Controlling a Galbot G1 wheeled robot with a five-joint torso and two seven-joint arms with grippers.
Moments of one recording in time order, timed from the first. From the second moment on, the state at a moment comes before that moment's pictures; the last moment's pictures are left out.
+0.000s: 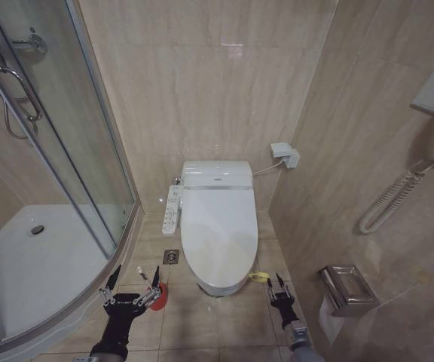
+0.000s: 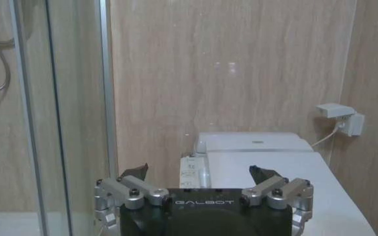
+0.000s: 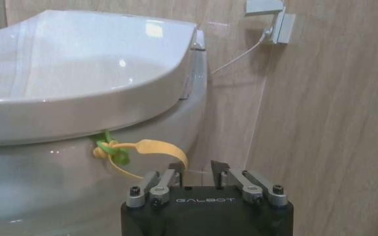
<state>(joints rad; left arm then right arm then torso) 1.84 -1.35 -0.47 -2.32 -0.12 -0.06 -0.13 -1.19 1.46 0.61 1.04 -0.03 0.59 -0.08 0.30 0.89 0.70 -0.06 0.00</state>
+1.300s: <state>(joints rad) 1.84 -1.35 -0.47 -2.32 -0.12 -0.06 -0.13 -1.40 1.42 0.65 1.75 0.16 0.37 -0.04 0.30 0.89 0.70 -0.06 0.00</state>
